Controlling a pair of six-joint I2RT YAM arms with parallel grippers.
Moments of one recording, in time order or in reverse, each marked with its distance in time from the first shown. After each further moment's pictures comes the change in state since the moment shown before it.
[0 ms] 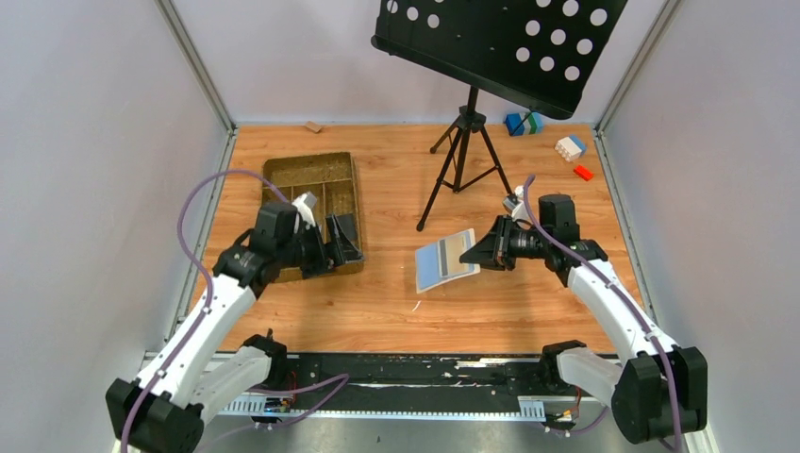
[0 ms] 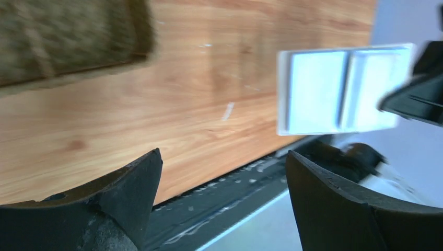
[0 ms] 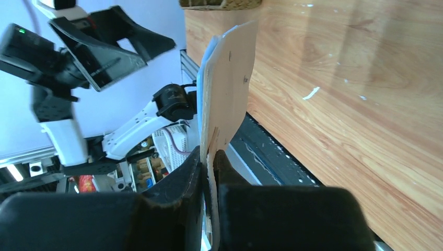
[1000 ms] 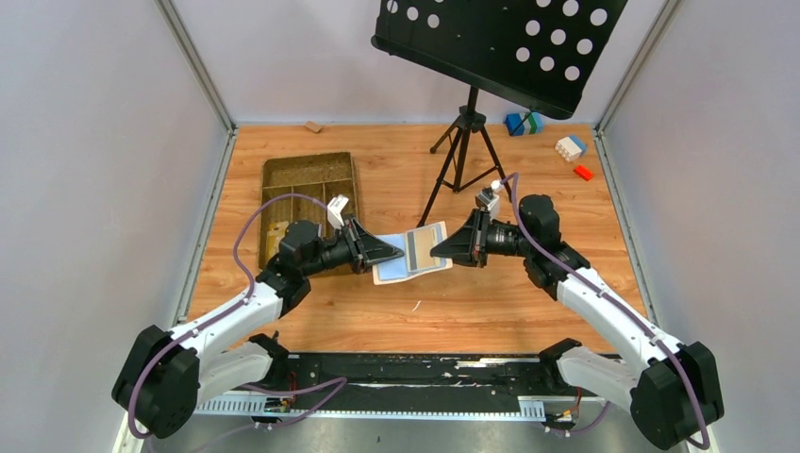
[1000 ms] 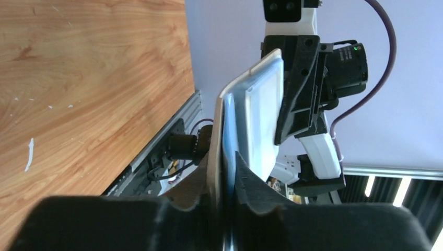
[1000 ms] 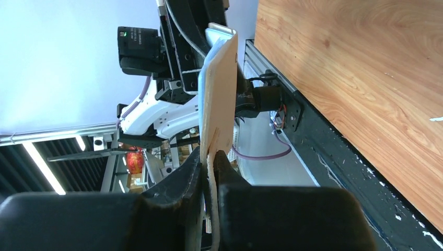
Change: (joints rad) left arm -0.223 0.087 -0.415 1.189 0.280 -0.740; right arm 0.249 -0.044 -0.056 0.497 0.050 0.528
